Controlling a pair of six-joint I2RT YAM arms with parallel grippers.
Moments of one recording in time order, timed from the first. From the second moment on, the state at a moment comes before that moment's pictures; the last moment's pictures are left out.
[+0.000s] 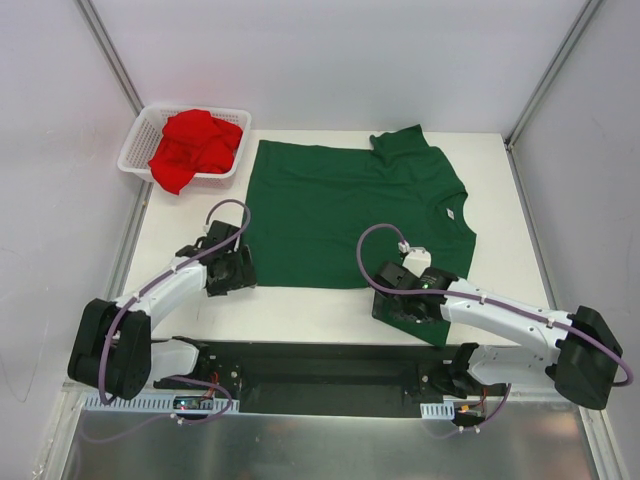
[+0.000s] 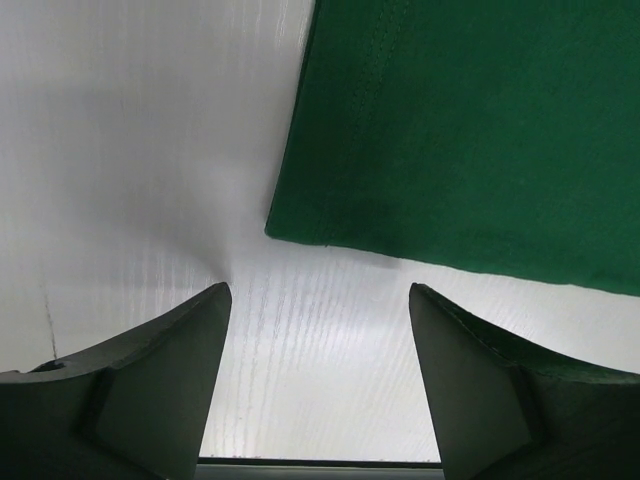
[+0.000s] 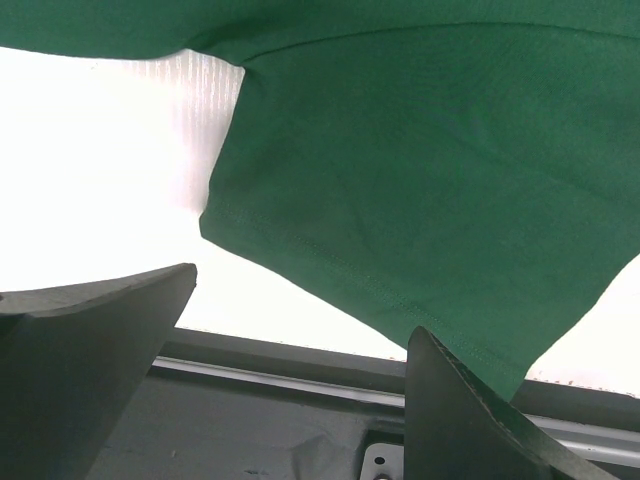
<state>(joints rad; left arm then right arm) -0.30 1.22 0.60 -0.57 -0.05 -0.54 1.00 1.16 0.74 -0.93 0.43 1.06</state>
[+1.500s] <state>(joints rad) -0.27 1.37 0.67 -0.46 -0.09 -0.54 1.00 1.13 0.74 -0.94 0.43 1.06</state>
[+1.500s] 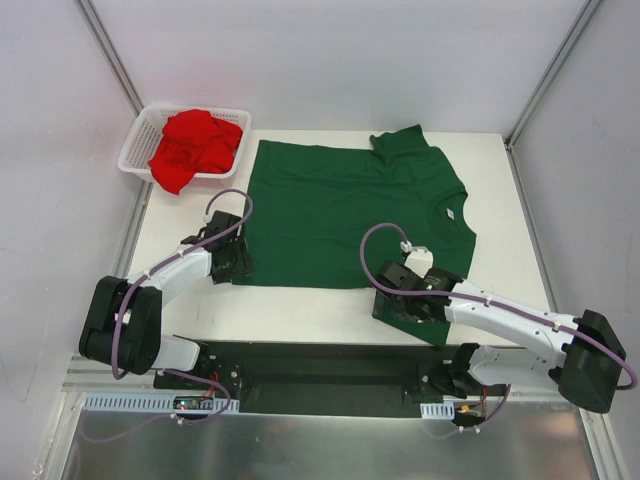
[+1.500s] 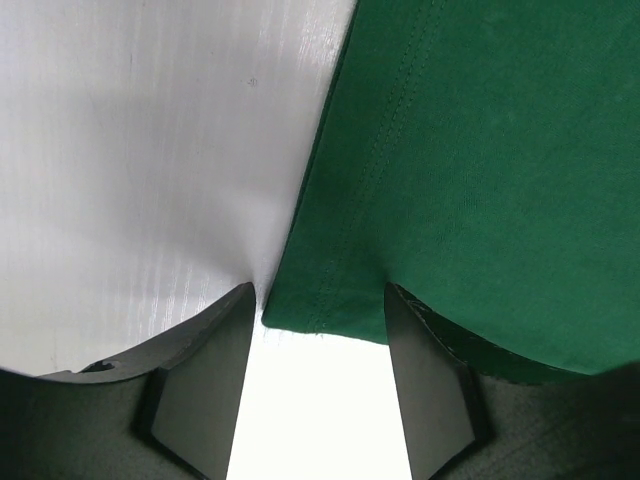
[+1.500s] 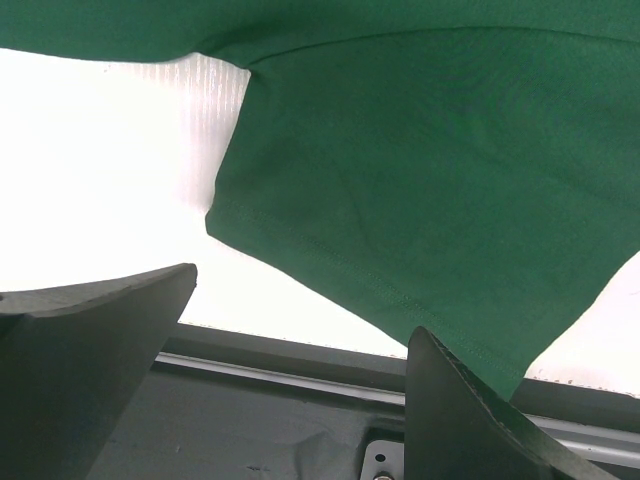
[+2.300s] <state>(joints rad) -0.25 1.32 0.65 -0.48 -0.02 -0.51 1.00 1.14 0.76 -0.94 0.43 1.06</state>
